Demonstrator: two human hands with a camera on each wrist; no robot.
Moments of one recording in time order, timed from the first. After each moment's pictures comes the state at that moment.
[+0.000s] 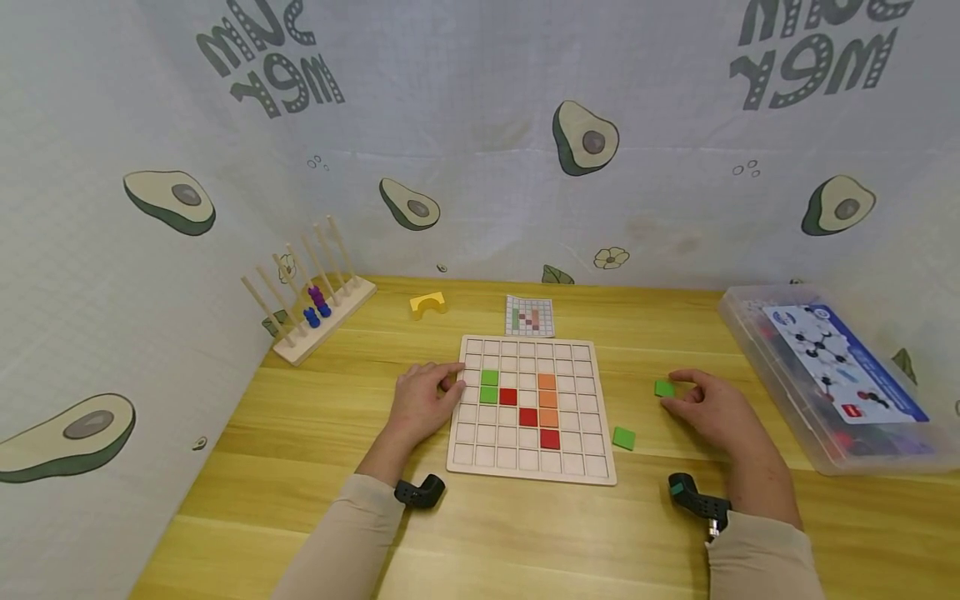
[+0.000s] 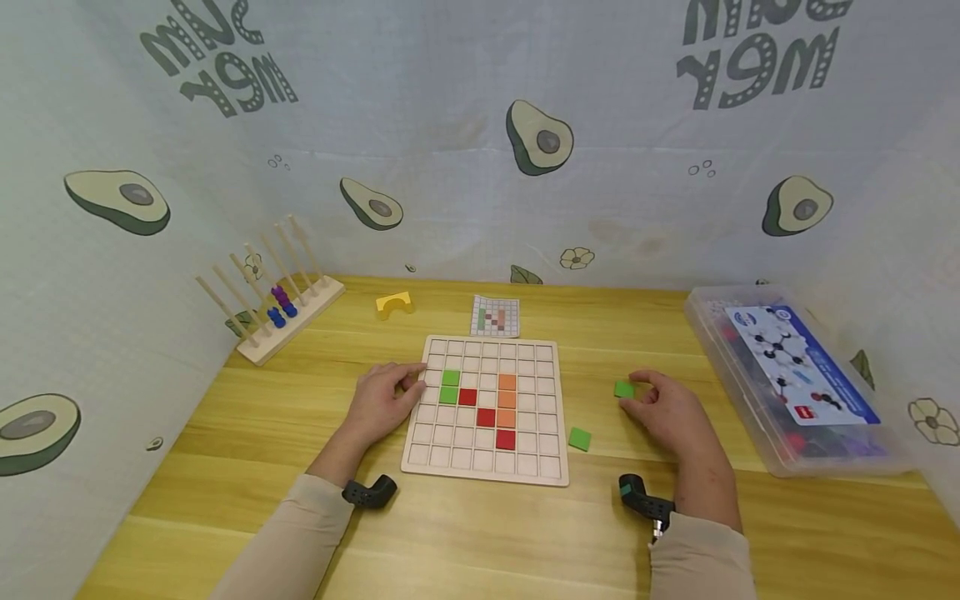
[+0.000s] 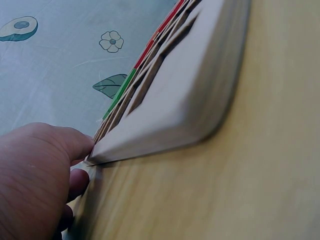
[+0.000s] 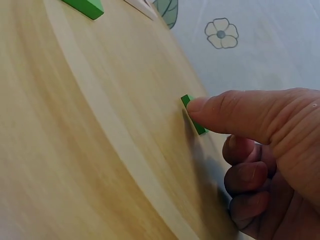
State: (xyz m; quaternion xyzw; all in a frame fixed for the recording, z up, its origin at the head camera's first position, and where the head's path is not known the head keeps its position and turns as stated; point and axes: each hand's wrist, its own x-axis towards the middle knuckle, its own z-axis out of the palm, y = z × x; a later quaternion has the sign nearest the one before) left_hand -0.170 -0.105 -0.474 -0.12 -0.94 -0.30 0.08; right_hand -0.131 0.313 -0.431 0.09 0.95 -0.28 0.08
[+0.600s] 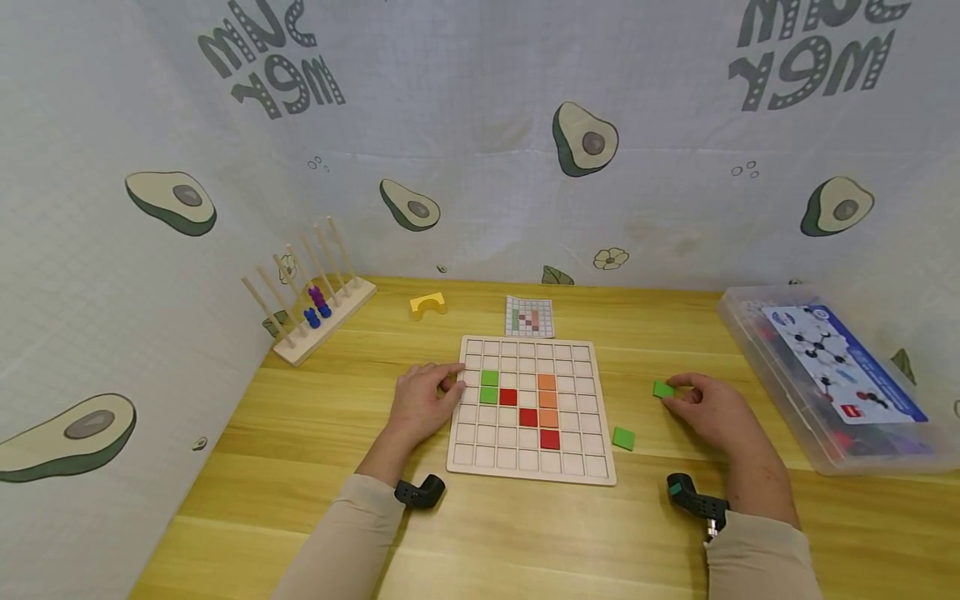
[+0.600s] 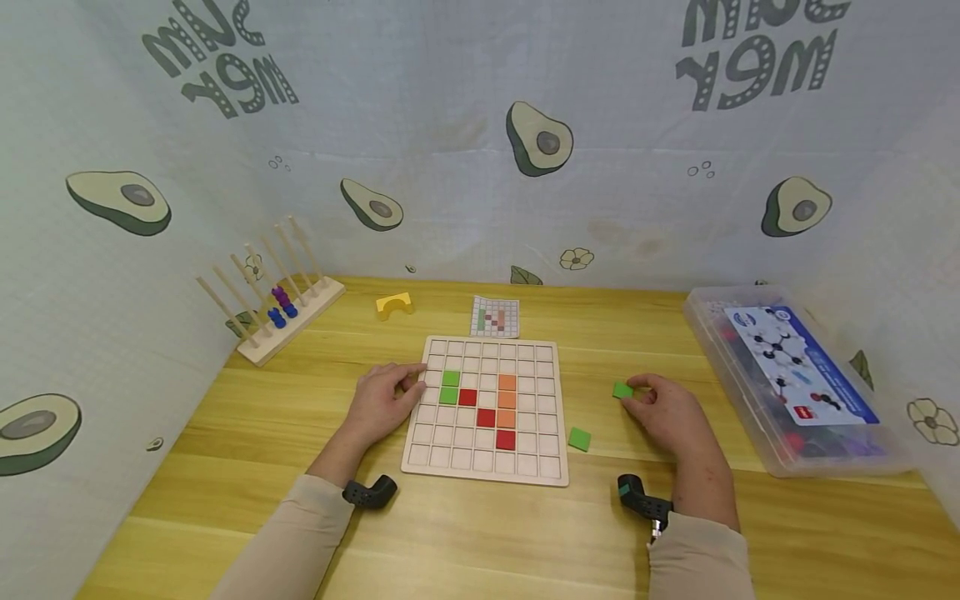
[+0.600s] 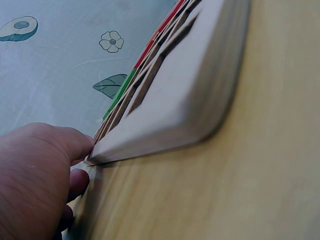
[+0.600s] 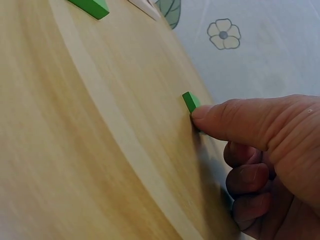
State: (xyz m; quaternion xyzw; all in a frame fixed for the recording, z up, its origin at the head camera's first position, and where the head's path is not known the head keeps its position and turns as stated) left_hand -0.169 -0.105 -0.473 -0.12 -0.94 -0.30 0.08; right_hand -0.130 0.314 -0.432 0.07 0.95 -0.28 0.07
